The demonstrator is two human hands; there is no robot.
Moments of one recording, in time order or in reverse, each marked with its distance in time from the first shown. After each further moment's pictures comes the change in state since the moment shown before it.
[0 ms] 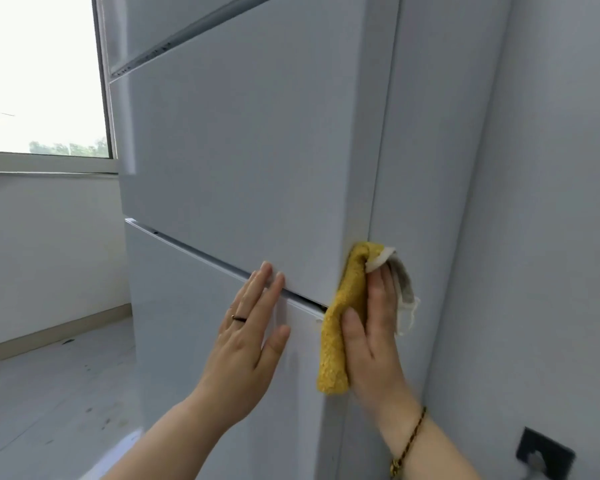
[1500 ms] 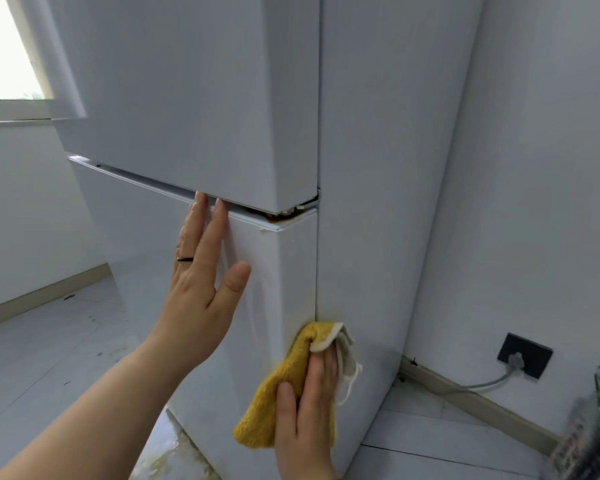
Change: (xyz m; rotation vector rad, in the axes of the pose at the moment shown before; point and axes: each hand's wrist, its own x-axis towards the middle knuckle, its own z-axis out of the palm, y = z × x) left_hand -0.017 0.005 0.019 0.001 -0.013 -0.107; right_hand -0.163 0.049 0.051 -0.105 0.131 0.176
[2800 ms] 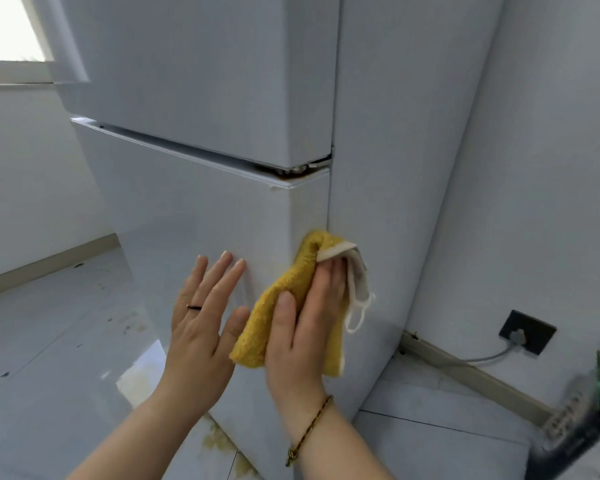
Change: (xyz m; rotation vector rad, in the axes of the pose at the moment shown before) left_hand -0.076 -0.016 0.013 0.051 -0.069 -0.137; right_hand 0.040 -0.039 0.011 0.115 0.088 0.066
